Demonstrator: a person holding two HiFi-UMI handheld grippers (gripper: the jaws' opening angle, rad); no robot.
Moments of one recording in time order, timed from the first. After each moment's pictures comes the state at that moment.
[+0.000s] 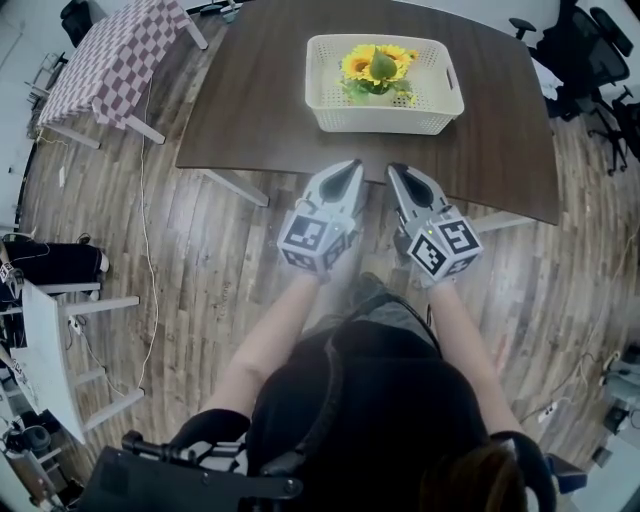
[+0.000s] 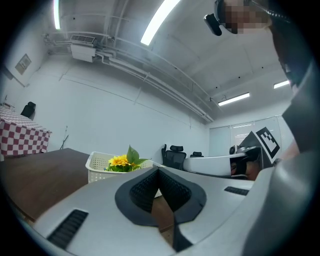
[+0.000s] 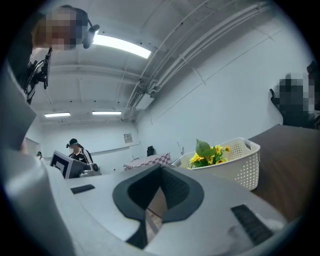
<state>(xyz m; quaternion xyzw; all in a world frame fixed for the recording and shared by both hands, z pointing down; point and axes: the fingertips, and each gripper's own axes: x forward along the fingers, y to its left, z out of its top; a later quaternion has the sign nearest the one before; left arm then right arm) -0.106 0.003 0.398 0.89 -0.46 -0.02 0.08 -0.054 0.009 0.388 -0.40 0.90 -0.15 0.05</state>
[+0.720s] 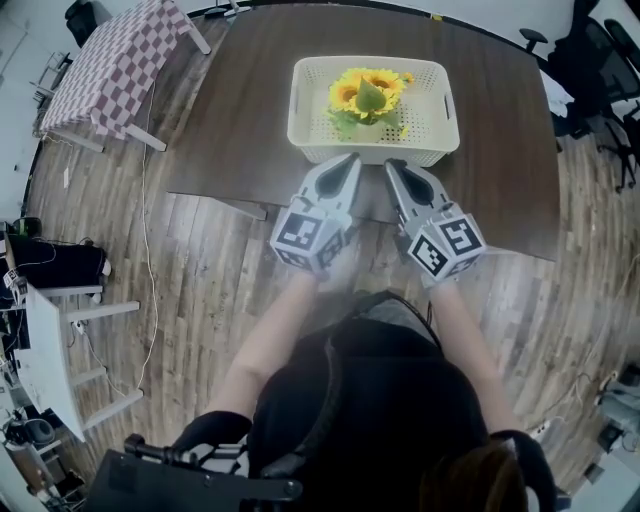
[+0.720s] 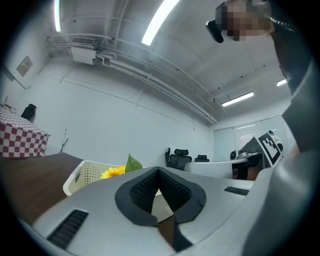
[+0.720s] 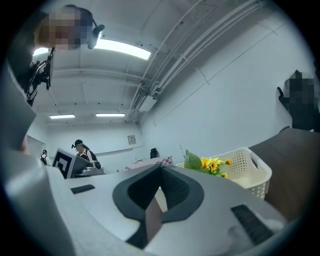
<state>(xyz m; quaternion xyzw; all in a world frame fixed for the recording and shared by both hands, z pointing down) -0.084 -0.089 0.377 0.88 -0.47 -0.04 0.07 -0.032 -0.082 0.374 -0.37 0.92 -0.13 0.06</state>
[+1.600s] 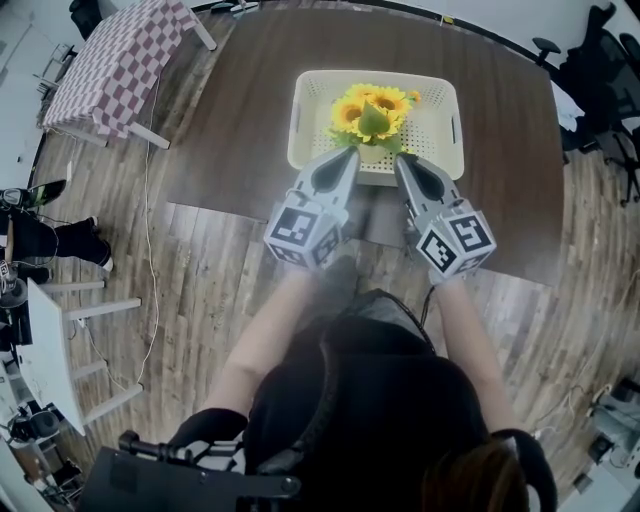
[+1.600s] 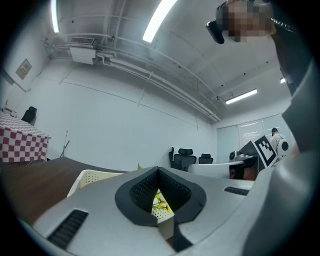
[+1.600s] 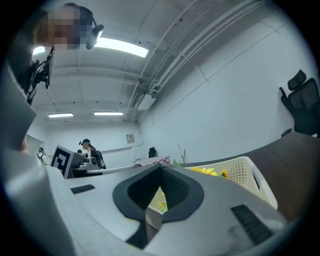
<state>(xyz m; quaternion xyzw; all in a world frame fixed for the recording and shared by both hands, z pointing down) -0.092 -0.145 0.361 0.87 -0.48 -0.03 0.07 -0.020 -0.145 0.365 -0.37 0.92 -0.13 0.05</state>
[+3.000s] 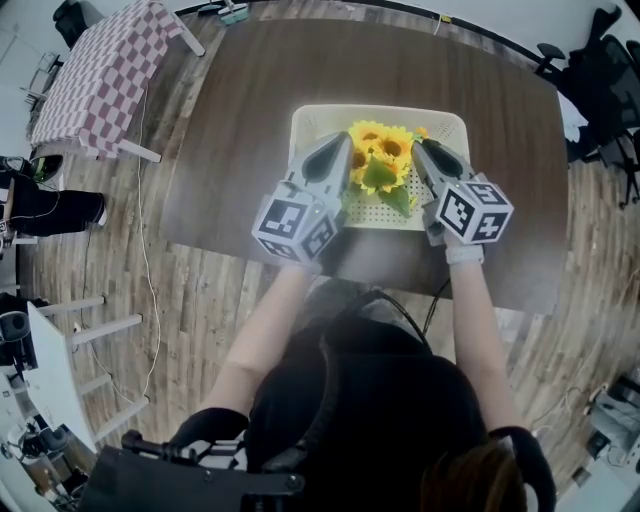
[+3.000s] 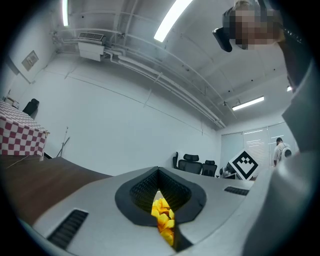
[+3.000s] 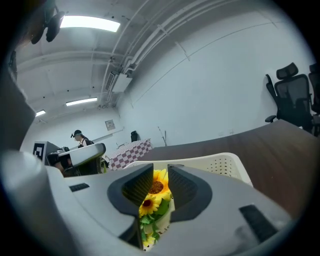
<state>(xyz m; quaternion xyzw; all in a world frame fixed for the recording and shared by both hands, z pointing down) -0.129 -0.260 0.347 0.87 -0.48 -0.06 0.09 -0.001 -0.292 0.417 -0.44 0.87 -0.24 -0.05</state>
